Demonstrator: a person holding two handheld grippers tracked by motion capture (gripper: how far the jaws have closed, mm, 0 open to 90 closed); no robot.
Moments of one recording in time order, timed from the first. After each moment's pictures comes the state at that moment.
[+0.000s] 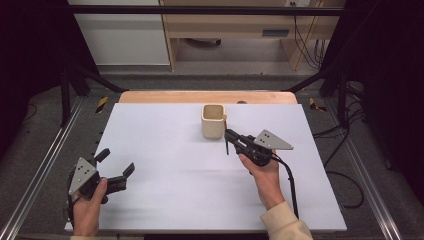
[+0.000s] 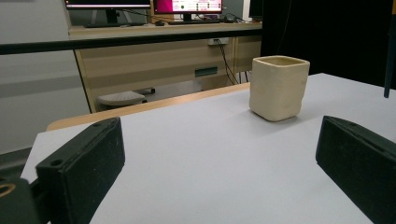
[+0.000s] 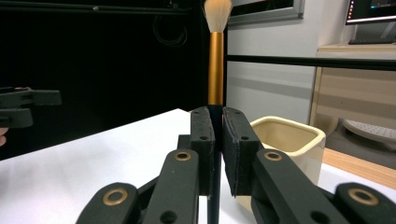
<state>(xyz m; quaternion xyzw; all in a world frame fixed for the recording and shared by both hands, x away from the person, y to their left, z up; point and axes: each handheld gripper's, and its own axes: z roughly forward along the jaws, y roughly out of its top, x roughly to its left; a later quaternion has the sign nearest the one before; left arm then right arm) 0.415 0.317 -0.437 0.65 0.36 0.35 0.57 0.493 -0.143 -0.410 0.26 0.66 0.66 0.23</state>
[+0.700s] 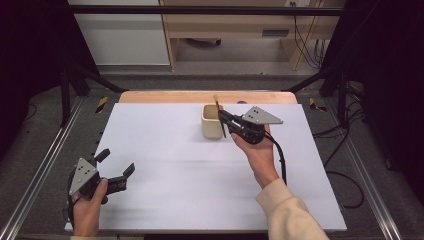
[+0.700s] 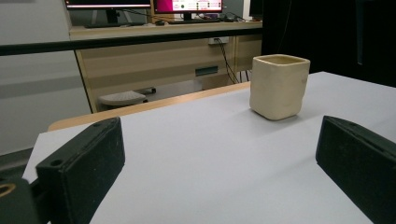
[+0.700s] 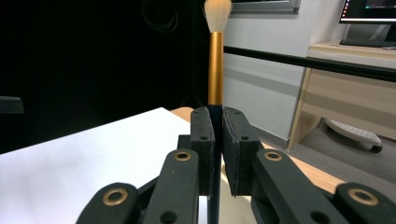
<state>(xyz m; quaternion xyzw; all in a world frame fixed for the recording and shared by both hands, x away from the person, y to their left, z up) 0.415 0.316 -0.437 0.65 0.36 0.35 0.57 0.529 -0.122 -0.361 0.26 0.69 0.62 0.26</state>
